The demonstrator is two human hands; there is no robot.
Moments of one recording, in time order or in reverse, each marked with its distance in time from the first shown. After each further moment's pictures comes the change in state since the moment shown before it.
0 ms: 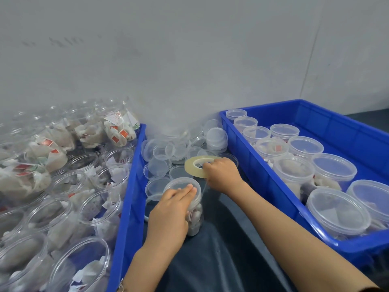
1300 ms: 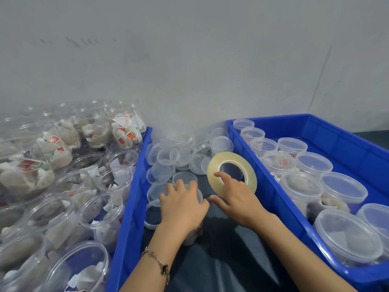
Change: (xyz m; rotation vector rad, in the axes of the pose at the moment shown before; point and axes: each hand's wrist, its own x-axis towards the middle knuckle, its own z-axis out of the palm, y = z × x) left_hand 0.054 0.009 0.015 0.245 -0.171 -0.233; right_hand -0.050 0.001 -0.016 0.506 -0.059 0.160
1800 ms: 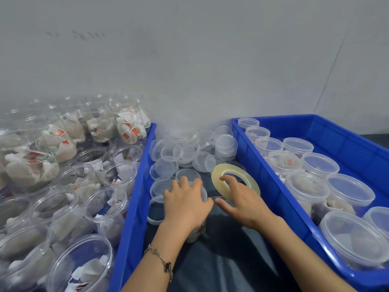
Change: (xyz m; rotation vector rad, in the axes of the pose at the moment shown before) left_hand 0.000 -0.003 0.004 -0.026 0.048 0.018; right_hand -0.007 0.014 0.006 -0.018 -0.136 0.063
